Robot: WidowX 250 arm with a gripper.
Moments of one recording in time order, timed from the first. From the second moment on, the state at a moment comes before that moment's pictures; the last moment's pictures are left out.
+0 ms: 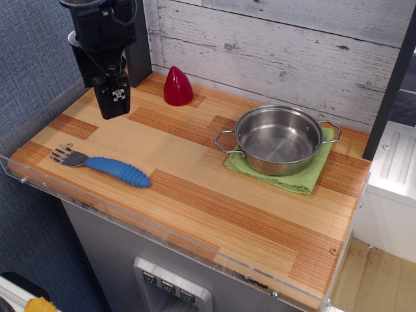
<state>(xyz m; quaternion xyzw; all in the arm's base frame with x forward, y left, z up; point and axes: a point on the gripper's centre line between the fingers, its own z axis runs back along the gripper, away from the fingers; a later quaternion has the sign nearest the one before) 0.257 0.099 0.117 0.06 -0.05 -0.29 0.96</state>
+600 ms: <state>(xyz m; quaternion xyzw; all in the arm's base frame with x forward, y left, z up) 0.261 0.074 0.107 0.04 -0.05 -0.33 0.94</state>
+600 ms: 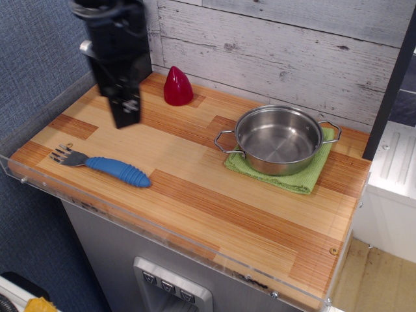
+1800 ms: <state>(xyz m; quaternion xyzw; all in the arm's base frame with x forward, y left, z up) 0.313 -0.056 0.059 0.01 -0.10 -0.58 0.81</state>
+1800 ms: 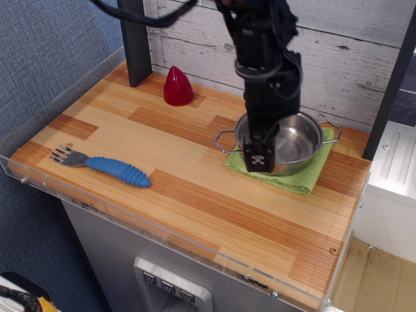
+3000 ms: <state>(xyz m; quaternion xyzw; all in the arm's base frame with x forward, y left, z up) 0.336 -0.061 0.030 0.06 -0.08 -0.57 0.82</state>
